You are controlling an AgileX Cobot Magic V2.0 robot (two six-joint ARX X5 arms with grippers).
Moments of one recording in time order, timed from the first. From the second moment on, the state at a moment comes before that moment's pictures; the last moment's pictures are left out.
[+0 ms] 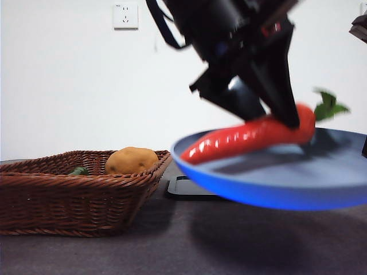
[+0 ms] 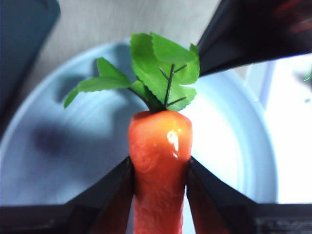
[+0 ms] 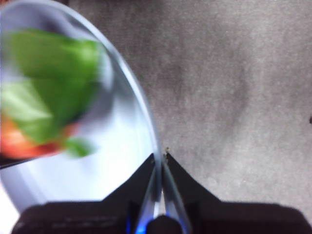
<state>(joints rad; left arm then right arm) -0.94 1.81 1.45 -0.66 0.29 0.09 0.19 1.04 0.68 -0.76 -0.43 0.19</state>
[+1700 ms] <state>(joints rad) -0.84 1.11 1.44 -0.99 0.00 0.01 0.02 1.94 1.31 -0.59 -0.44 0.25</state>
